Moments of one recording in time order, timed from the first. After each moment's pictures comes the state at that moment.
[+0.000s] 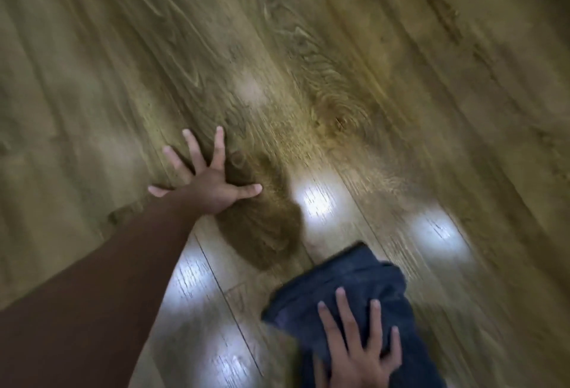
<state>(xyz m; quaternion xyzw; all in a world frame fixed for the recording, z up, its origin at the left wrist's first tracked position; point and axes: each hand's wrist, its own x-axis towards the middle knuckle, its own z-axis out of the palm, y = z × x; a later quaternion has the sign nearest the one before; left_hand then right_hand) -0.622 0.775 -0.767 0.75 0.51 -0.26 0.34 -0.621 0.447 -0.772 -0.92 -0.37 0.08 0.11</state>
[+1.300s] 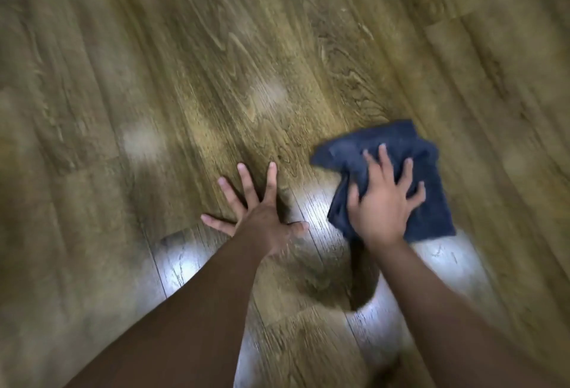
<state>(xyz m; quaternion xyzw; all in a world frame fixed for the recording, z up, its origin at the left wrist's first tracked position) -0.613 0.774 -0.750 0.72 0.50 -0.29 0.38 -0.451 0.661 -0.780 -0.94 -0.30 0.10 0.08</state>
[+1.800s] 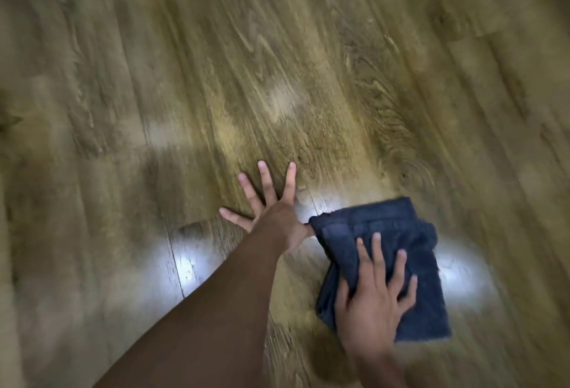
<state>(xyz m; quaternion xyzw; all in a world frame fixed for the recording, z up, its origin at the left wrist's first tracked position) -0.614 0.775 -0.751 0.72 0.50 -0.30 0.37 -0.571 0.569 -0.774 -0.94 -0.31 0.12 0.06</state>
